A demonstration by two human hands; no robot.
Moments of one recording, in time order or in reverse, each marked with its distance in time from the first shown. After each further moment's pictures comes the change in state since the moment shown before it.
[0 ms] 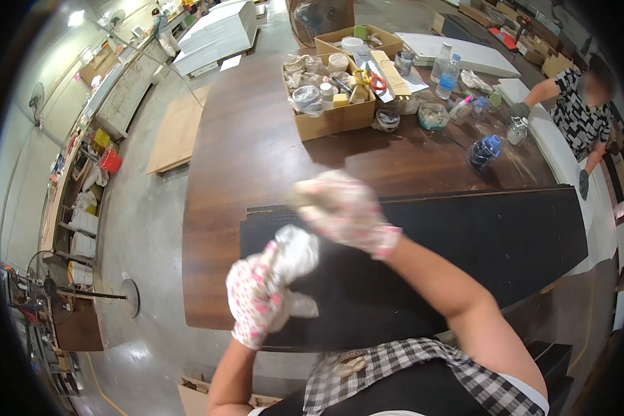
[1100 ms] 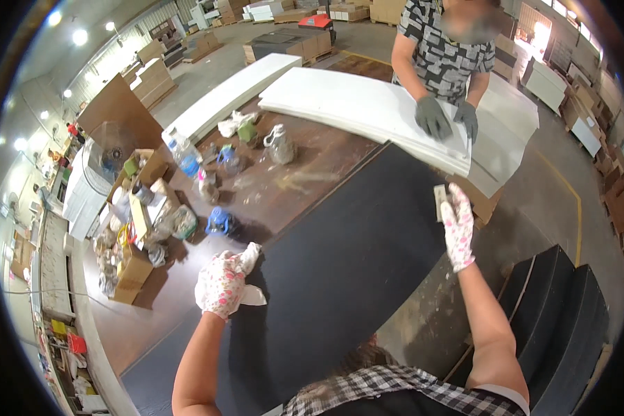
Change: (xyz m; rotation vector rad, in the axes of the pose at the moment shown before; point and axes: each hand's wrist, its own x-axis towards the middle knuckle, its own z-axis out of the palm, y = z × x) left_hand 0.236 0.409 0.358 0.163 -0.557 0.141; right_hand -0.445 0.095 -0.653 -0.462 0.996 0.750
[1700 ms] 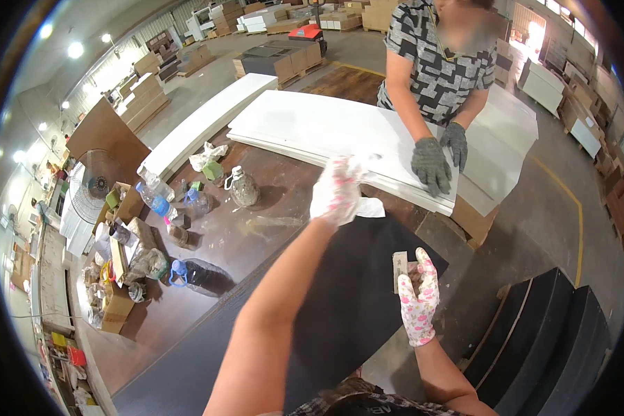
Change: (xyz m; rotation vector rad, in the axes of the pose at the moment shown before) left_hand 0.244 0.340 0.105 -1.421 -0.130 0.353; right_hand -0.003 0.007 0.010 0.259 -0.010 0.151
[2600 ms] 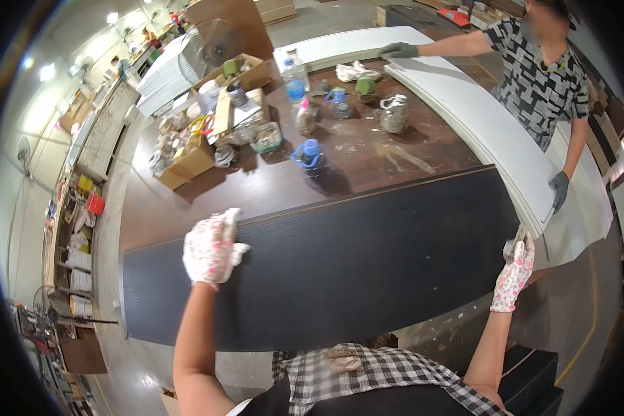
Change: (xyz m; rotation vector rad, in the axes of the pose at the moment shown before) left_hand -0.472 0.161 -0.303 1.913 0.329 -0.445; right_hand 0.031 0.023 -0.009 -0.016 0.039 0.076
